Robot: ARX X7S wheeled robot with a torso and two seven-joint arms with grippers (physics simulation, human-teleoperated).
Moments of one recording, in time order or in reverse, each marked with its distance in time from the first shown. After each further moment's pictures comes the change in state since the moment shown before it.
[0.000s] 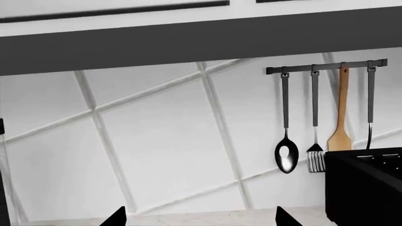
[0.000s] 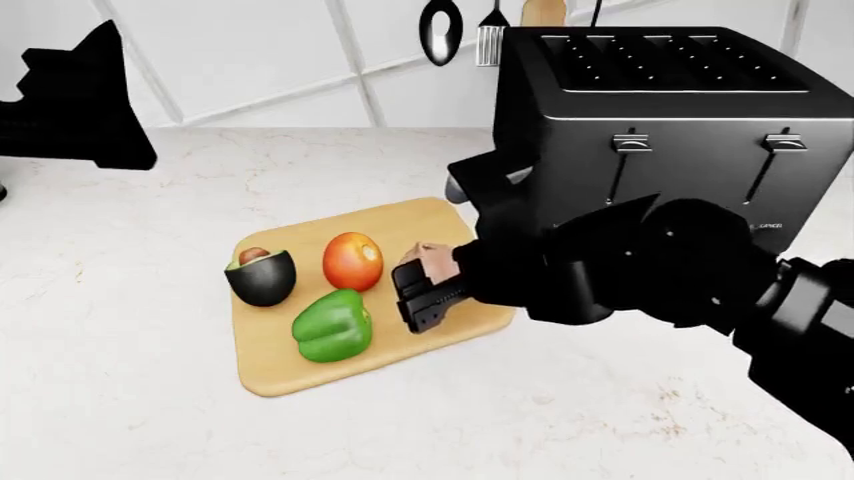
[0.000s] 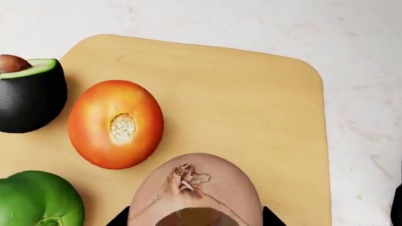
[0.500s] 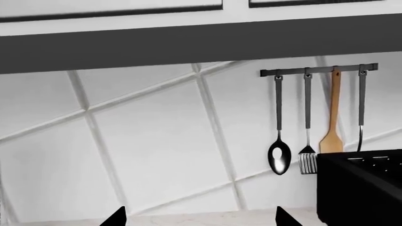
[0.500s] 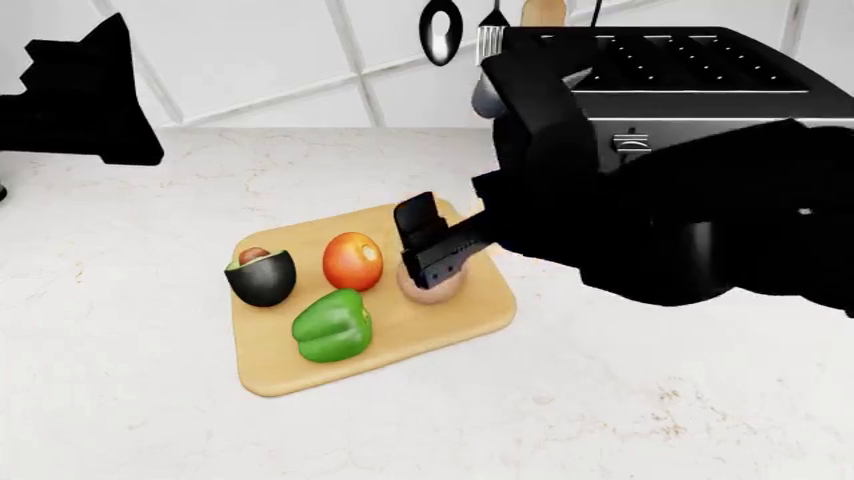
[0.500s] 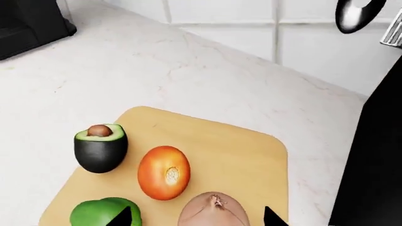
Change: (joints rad) left arm -0.033 0.016 0.017 -0.003 -0.033 0.003 -0.023; right arm 0.175 0.165 0.142 -0.326 0.170 0.025 0.204
